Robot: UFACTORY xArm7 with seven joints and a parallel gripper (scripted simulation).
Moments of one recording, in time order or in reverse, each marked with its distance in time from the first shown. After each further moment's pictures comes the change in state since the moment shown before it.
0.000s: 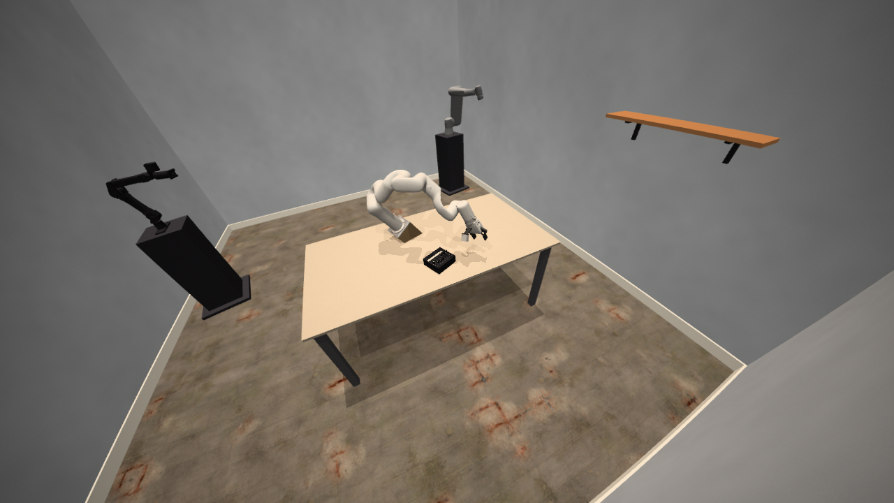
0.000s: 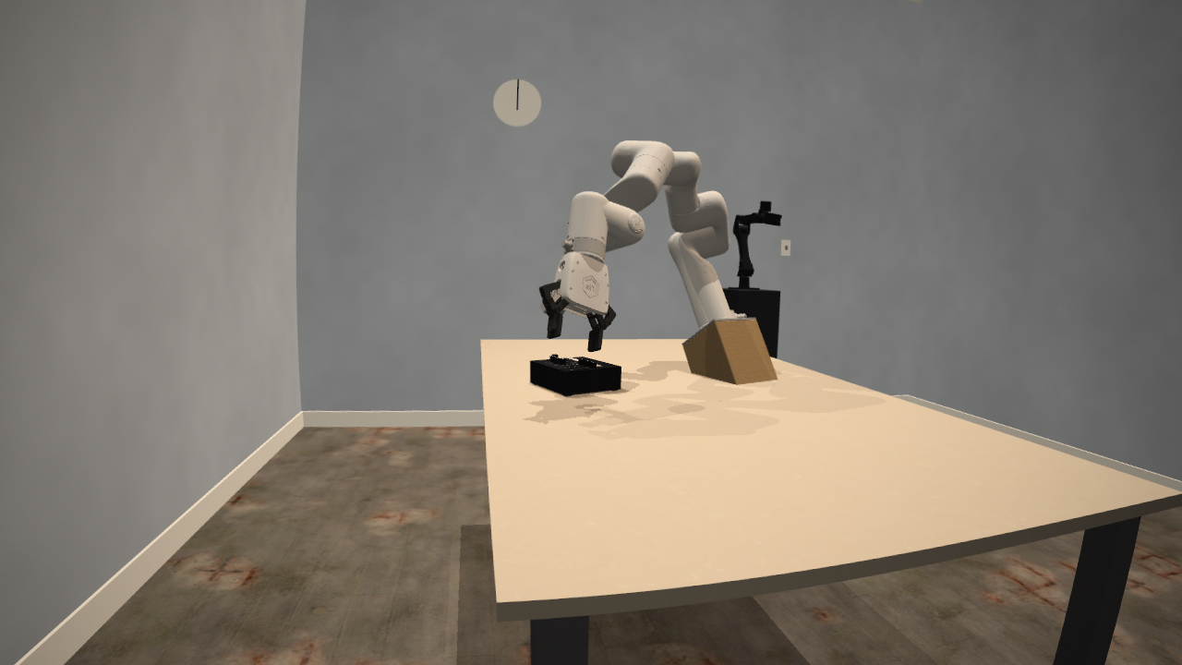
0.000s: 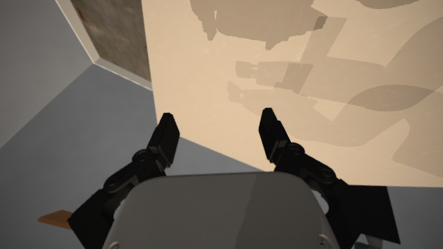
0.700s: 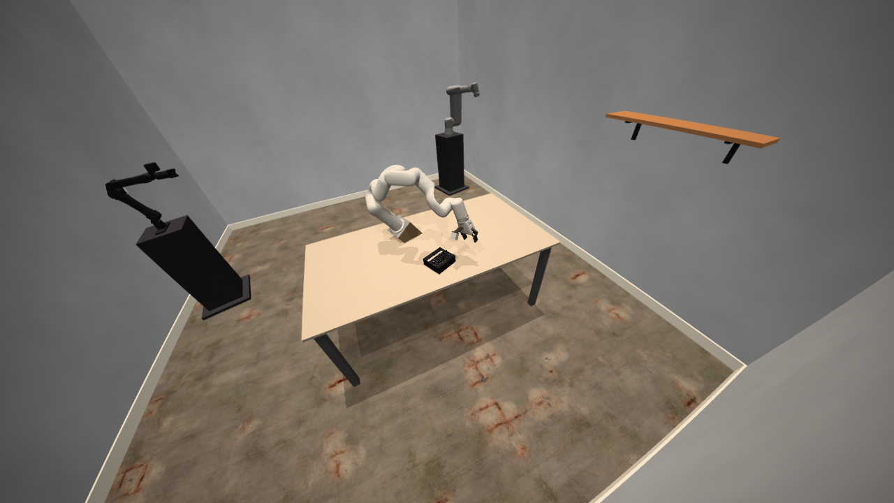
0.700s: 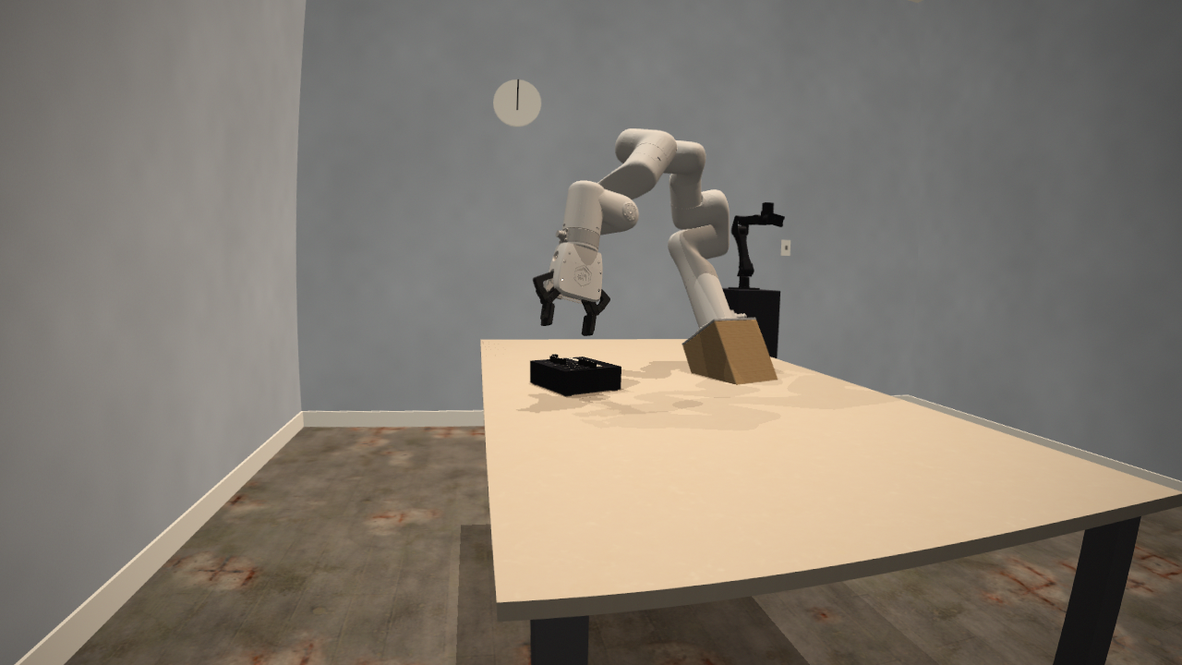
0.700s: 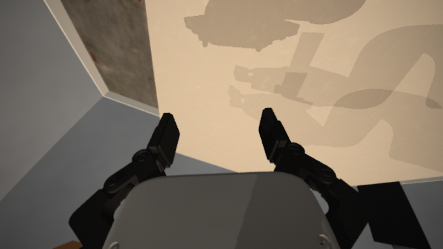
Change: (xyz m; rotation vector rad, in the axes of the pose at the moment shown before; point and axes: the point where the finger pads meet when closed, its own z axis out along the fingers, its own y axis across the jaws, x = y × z) arm 0.057 0.022 -0.043 -0.058 0.128 0.084
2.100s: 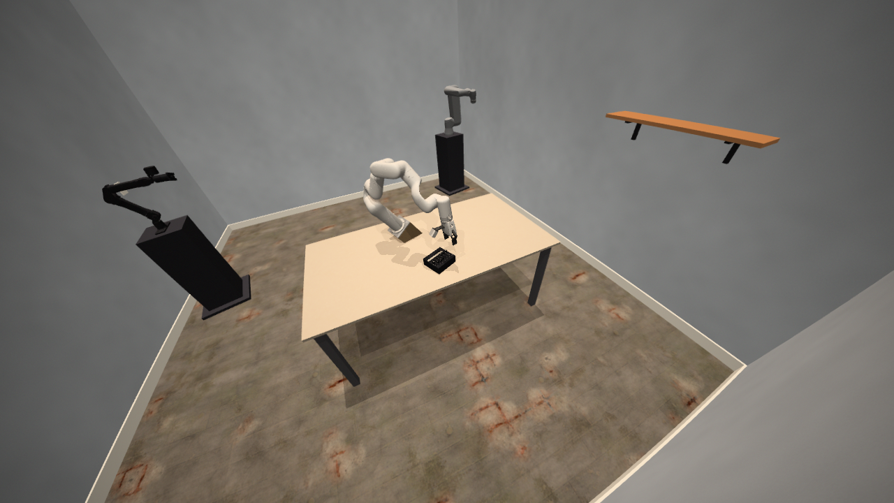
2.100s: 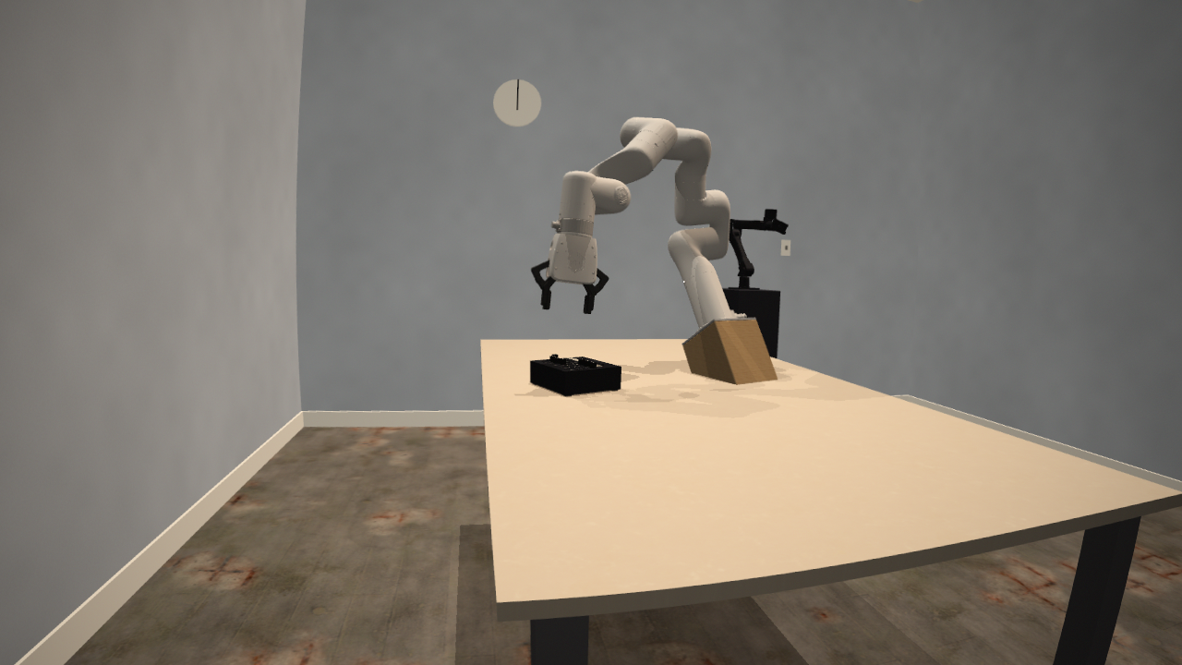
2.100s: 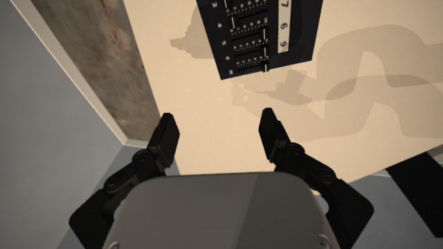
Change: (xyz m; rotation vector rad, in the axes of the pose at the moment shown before) arm 0.108 0.056 -0.060 -0.115 0.159 0.223
